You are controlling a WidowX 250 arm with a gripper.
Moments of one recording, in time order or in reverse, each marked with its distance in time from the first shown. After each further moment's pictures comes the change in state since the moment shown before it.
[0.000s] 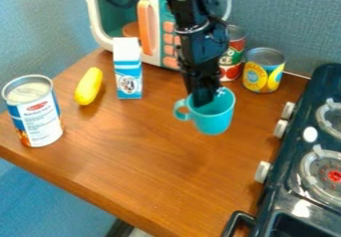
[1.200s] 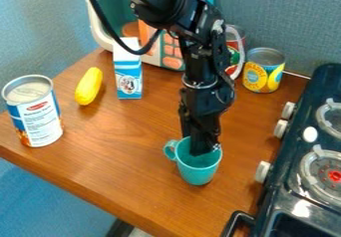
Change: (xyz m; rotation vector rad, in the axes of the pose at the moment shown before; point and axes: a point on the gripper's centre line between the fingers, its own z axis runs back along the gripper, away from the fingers) arm -0.030 -0.022 -0.050 0.087 0.129 -0.093
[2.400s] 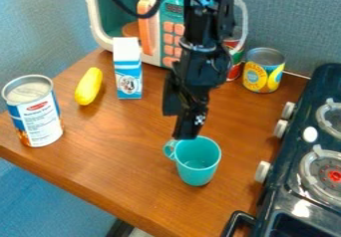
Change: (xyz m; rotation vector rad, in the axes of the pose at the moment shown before) arm -0.021 0.001 0.044 -0.021 0.208 -0.098
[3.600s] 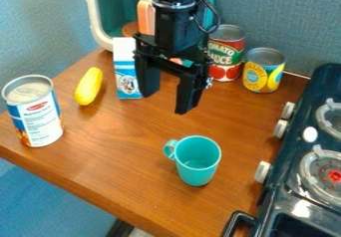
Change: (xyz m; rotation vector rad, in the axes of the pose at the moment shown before) arm -0.029 -0.011 0.049 -0.042 -0.119 0.592
